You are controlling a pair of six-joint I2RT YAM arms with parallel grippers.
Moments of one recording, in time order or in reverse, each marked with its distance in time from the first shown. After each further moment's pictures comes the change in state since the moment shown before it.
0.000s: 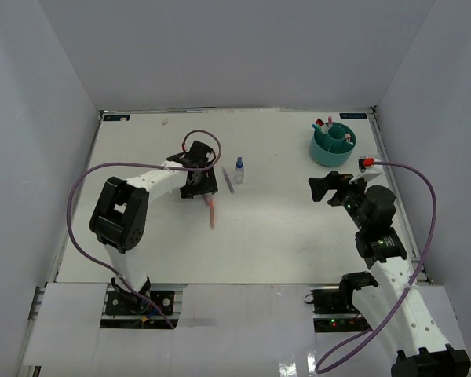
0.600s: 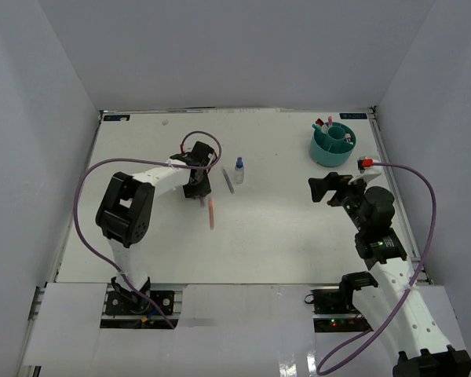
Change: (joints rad) left arm 0.000 0.079 0.039 -0.026 -0.086 -0.040; right arm 0.024 -0.014 -0.006 0.000 0.032 -0.013
